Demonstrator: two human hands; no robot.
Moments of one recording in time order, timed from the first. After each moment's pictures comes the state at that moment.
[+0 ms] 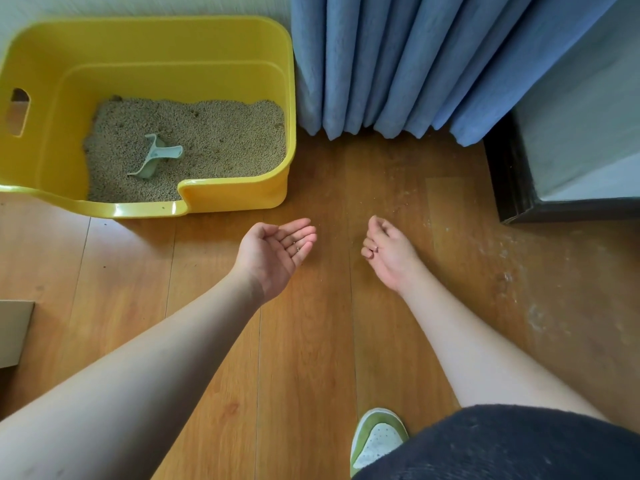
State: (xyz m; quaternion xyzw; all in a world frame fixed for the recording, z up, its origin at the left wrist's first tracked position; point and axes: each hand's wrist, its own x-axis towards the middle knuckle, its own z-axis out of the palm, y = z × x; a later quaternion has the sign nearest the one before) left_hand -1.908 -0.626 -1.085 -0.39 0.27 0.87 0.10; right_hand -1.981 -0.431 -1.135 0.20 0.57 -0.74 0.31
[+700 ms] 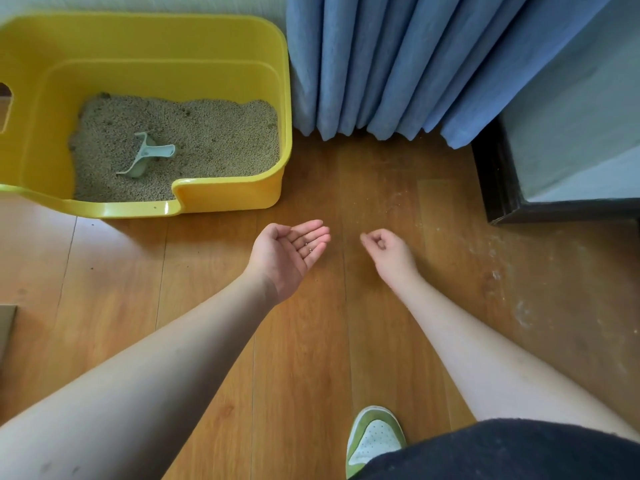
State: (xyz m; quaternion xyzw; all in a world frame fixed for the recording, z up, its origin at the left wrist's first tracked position) left_hand -1.913 -0.607 -1.082 -0.39 0.24 0.88 0.12; right_hand -1.973 -0.415 -1.137 0.06 0.89 -0.40 0.24
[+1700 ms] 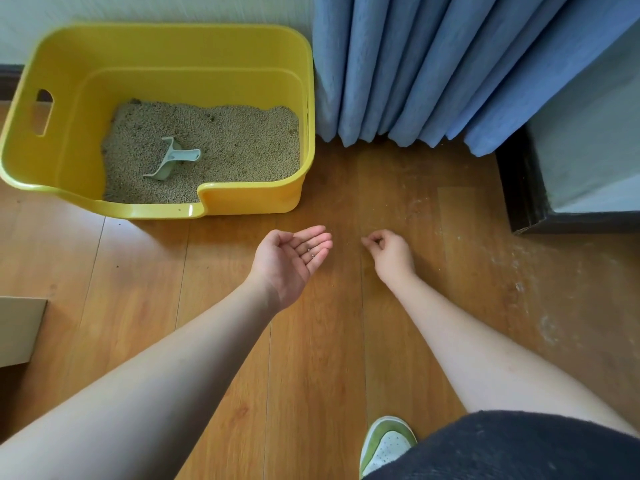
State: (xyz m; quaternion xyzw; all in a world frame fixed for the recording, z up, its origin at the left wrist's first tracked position) left_hand -1.903 -0.625 -1.080 -0.39 0.25 0.88 0.09; right_hand -1.984 -0.450 -1.154 0.04 0.92 -0.34 0.21
